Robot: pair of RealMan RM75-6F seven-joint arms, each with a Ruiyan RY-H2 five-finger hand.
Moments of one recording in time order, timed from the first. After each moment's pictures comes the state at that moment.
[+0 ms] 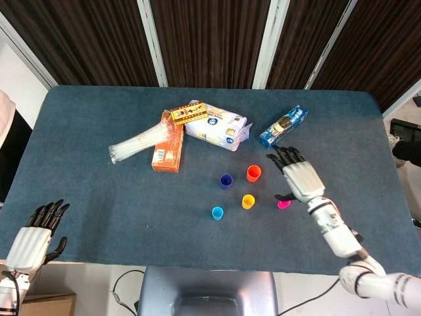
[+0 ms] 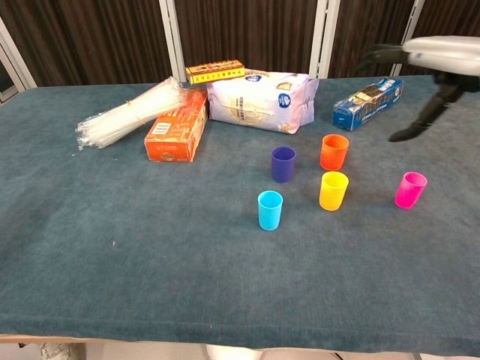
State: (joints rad) left arm -0.13 -1.14 0.02 -1.57 1.58 1.43 0.06; right arm 0.61 -1.29 0.26 -1.61 -1.19 0.91 -0.31
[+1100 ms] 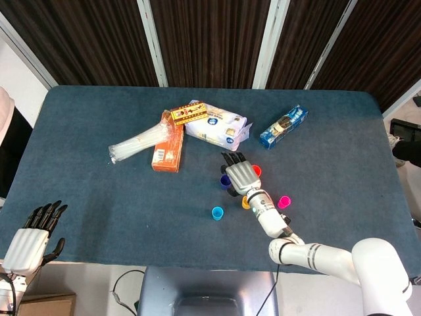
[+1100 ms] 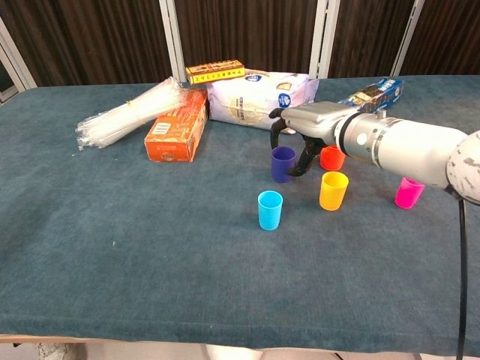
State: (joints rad) left arm -0.12 -1.13 0.03 -1.57 1.58 1.44 0.05; right arm 0.94 -1.74 0.25 -1.19 -0.85 0.79 -0.58
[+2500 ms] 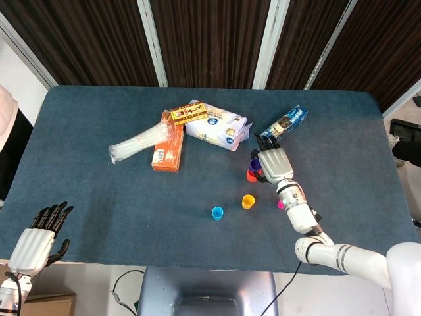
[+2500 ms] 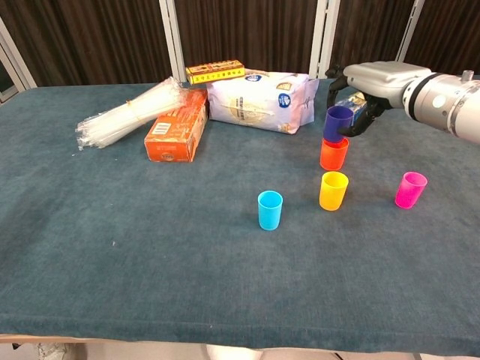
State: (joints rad) left arm -0.13 -1.14 0.03 -1.57 1.59 1.42 0.07; right arm 0.84 -1.56 0.22 -1.28 -0.92 0.92 -0.46
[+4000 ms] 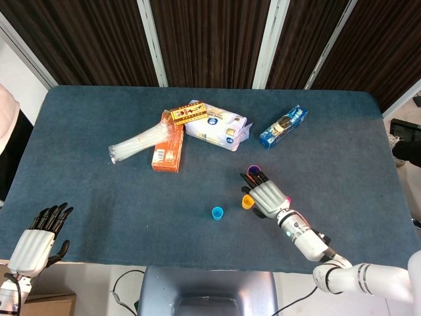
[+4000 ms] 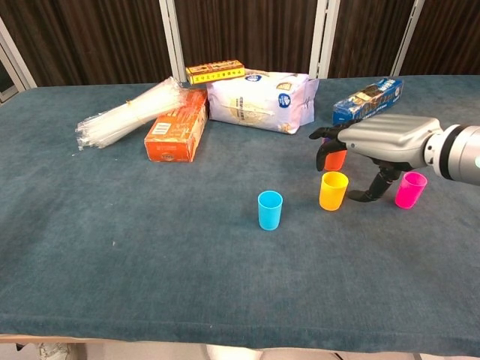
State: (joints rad) left arm -0.13 -1.14 0.04 -1.58 1.60 1.43 0.07; right arm 0.77 -1.43 0.05 -1.53 -1.10 0.88 -0.52
